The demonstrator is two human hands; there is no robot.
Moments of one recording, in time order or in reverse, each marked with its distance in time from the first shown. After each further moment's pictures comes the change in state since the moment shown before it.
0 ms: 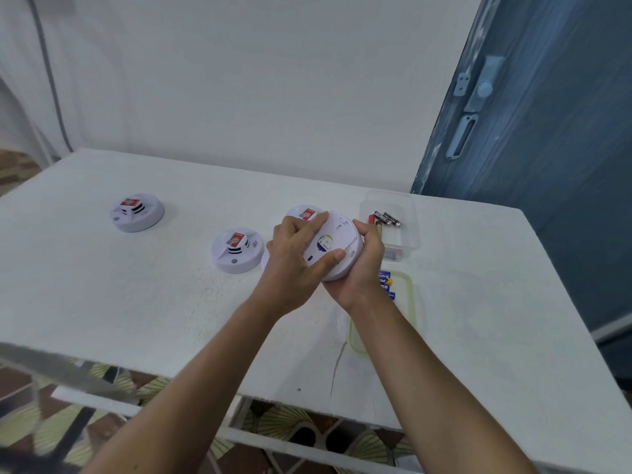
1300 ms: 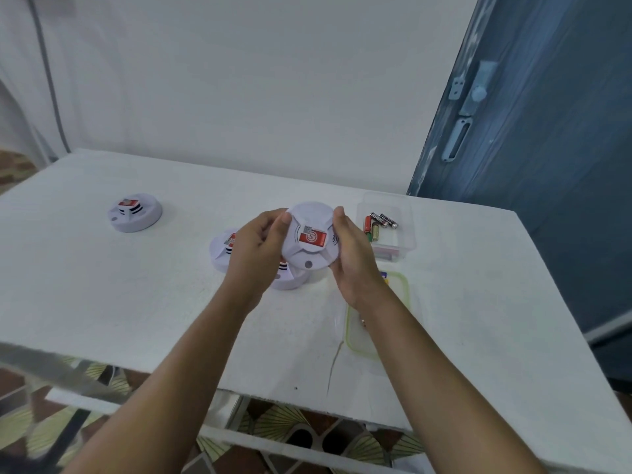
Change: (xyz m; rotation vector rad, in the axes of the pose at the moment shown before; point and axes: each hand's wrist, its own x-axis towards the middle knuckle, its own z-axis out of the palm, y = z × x) left_hand 0.006 -0.005 -0.031 -0.492 0.130 -0.228; right_hand 0.002 -0.006 0.001 -0.491 0.093 -0.175
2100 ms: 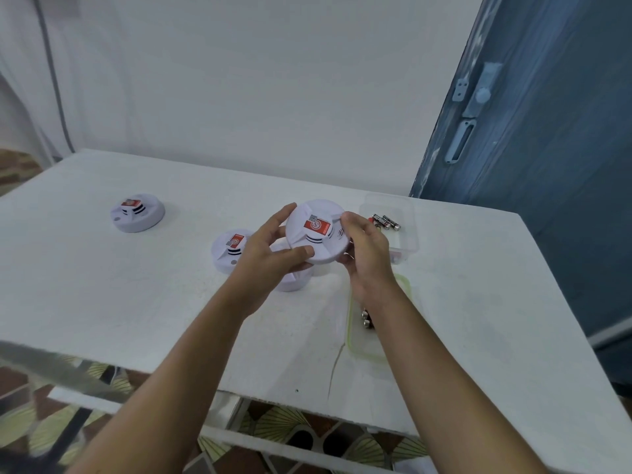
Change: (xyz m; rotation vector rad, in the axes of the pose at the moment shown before) left_hand -0.002 -0.004 -0.003 -0.122 -0.198 -0.141; right_hand 0.000 -0.010 -0.007 0.055 0.214 -0.001
